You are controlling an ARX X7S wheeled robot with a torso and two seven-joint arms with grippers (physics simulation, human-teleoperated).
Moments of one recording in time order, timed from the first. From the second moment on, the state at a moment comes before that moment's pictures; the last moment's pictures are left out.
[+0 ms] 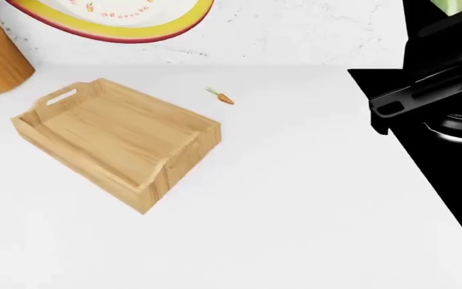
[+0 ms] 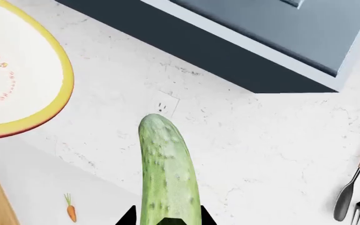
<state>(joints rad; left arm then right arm) -1.81 -0.90 0.95 0.41 -2.25 0.01 -1.47 1.92 1.00 -0.73 -0.67 2.20 1.03 1.28</state>
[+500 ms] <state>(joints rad) -1.81 -0.90 0.96 0.41 -2.25 0.01 -1.47 1.93 1.00 -0.71 -0.67 2.18 1.01 1.27</state>
